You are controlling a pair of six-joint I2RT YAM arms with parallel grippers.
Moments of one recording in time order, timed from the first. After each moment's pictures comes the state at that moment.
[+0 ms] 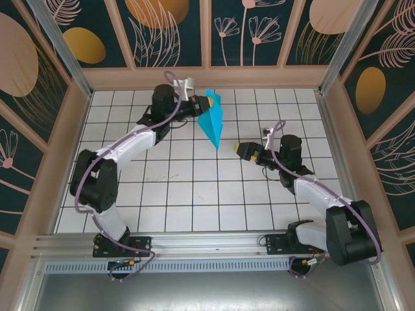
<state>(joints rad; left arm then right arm) -0.45 1.74 1.30 0.30 0.58 -0.78 0.25 1.20 0.47 0.41 -0.77 0.75</state>
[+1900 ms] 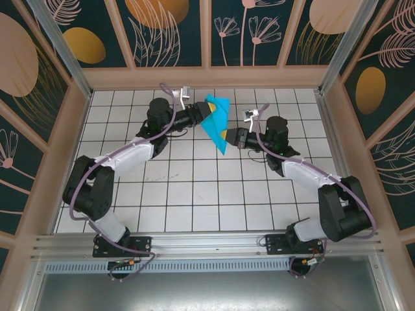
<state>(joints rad) -0.48 1.65 1.10 0.51 0.63 -1.04 0.38 1.39 0.75 0.42 -0.80 0.72</state>
